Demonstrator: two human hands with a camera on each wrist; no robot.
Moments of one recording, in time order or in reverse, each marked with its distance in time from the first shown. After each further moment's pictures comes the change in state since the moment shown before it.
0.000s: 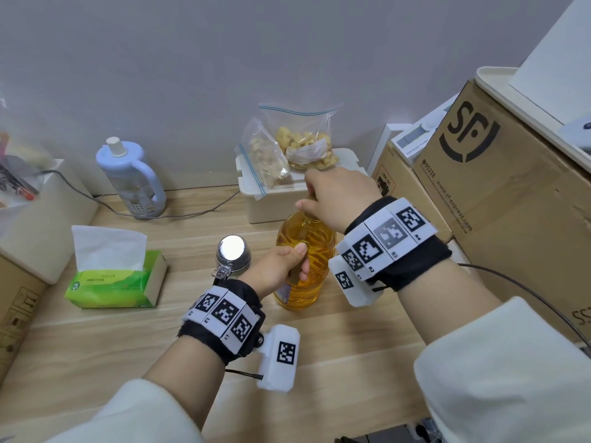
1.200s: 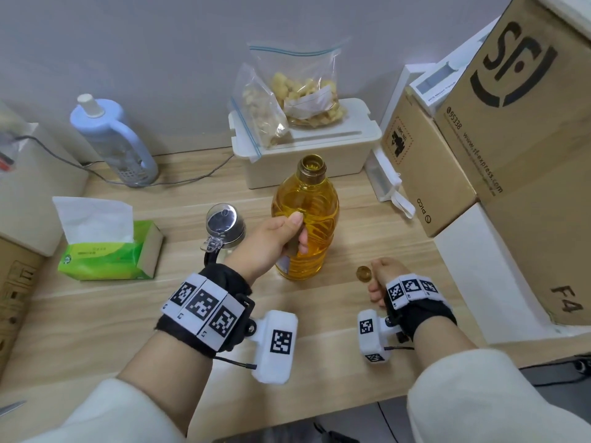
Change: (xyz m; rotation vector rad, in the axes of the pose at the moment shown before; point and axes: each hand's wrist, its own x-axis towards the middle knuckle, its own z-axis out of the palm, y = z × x) left_hand -0.005 0.001 0.007 0.009 0.098 0.001; right_hand -0.075 0.097 0.224 1.079 -0.327 1.129
